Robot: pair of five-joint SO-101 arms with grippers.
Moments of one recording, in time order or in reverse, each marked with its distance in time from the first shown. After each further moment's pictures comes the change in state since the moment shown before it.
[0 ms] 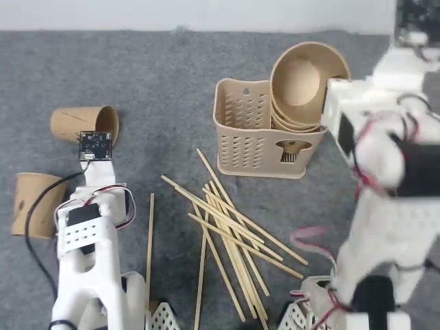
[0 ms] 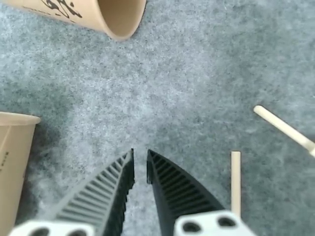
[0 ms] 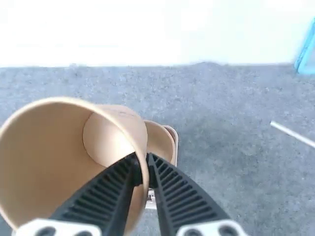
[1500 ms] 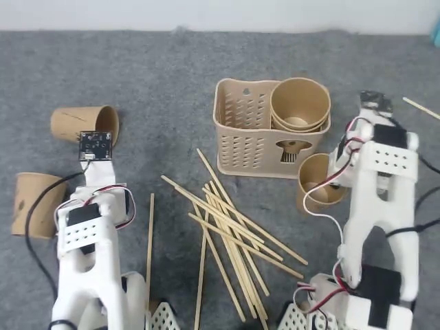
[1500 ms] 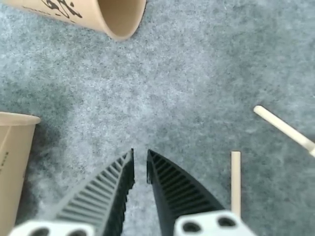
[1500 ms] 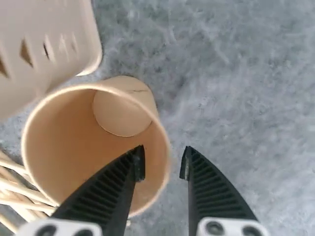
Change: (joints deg) left arm 0.0 0.0 0.0 0.0 0.0; right arm 13.3 1.8 61.8 -18.0 5.3
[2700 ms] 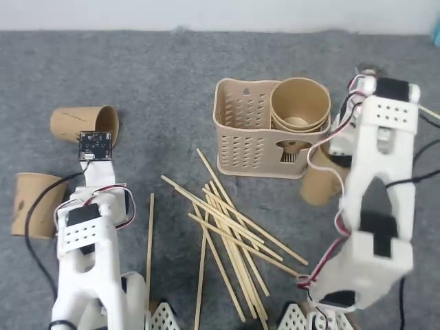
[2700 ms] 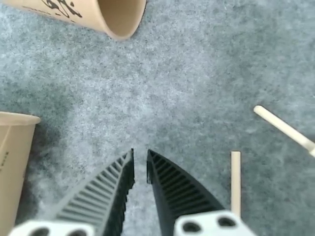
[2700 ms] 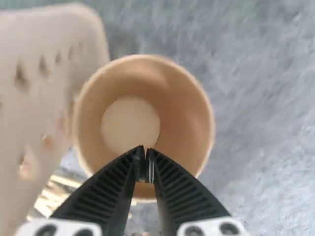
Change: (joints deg) left arm 0.0 0.0 0.0 0.0 0.0; right arm -1.1 21.5 -34.2 18.0 1.5
